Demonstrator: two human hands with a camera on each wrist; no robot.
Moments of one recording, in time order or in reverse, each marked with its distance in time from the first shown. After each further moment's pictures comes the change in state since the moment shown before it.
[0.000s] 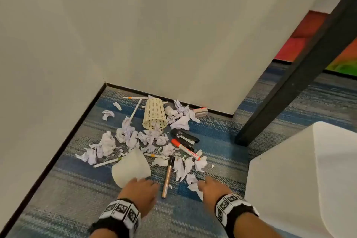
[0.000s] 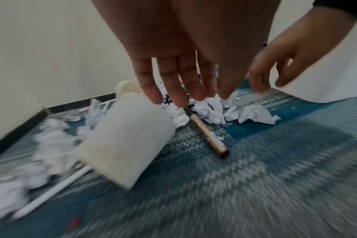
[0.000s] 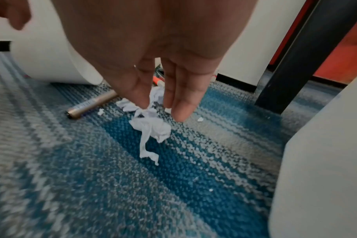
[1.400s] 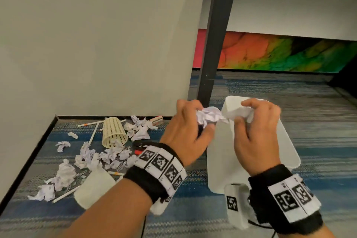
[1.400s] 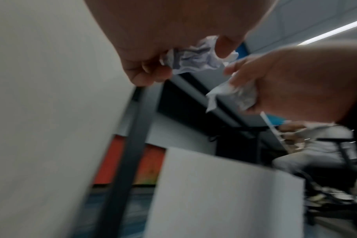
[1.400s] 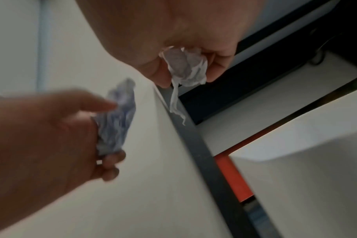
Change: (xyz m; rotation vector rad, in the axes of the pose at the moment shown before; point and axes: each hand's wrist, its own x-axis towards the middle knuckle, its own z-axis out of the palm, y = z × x) left_hand -0.045 0.181 -0.136 -0.479 1.052 0.624; right_hand -0.241 0.039 -0.077 0.579 1.705 0.081
